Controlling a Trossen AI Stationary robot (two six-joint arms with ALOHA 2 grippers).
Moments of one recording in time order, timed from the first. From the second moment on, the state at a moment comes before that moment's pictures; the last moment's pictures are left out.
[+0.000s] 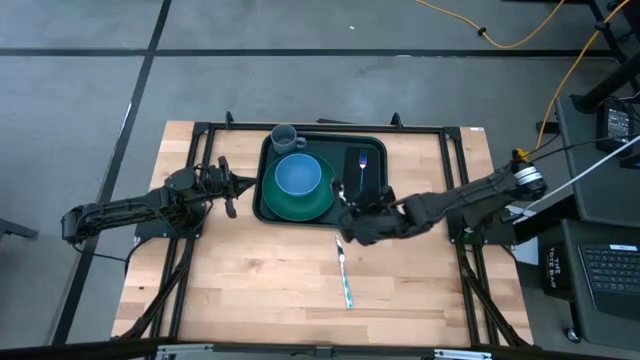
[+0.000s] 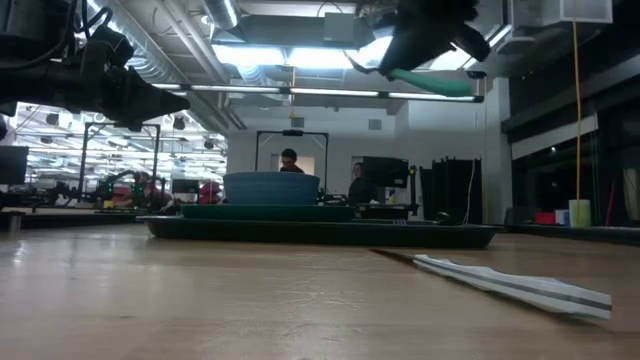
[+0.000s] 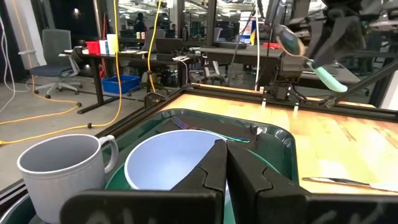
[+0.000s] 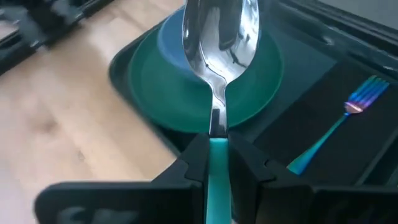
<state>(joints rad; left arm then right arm) 0.33 0.20 0.01 0.18 0.02 -0.07 0.30 1.57 1.28 -0.71 0.68 0.97</state>
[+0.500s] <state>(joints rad) 0.33 0.20 0.01 0.18 0.02 -0.07 0.10 1.76 1.60 -0.90 0.68 1.07</state>
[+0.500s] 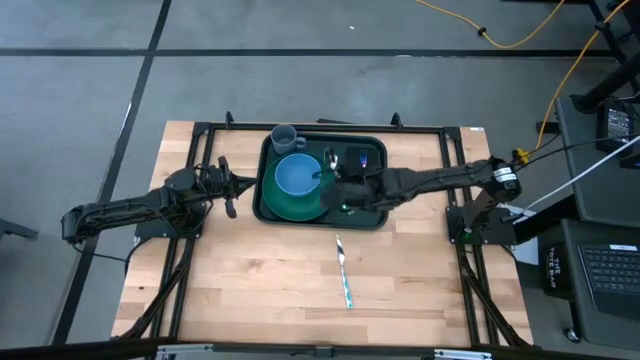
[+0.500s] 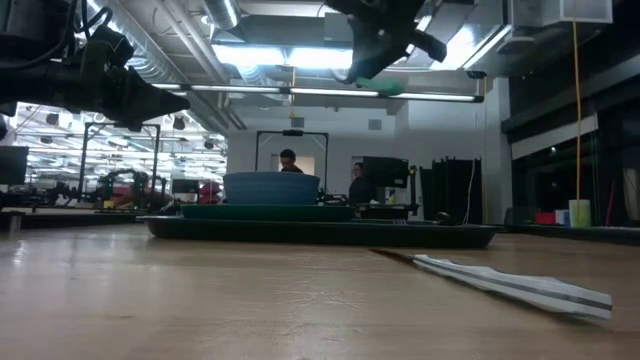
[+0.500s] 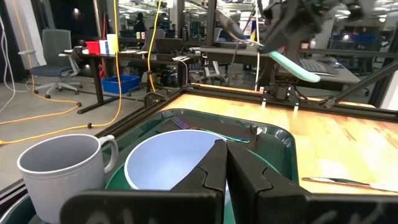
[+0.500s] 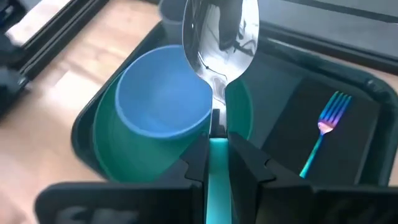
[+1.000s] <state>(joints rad) 0.33 0.20 0.01 0.18 0.02 -0.04 -0.07 1.78 1.60 -0.93 0.61 1.12</state>
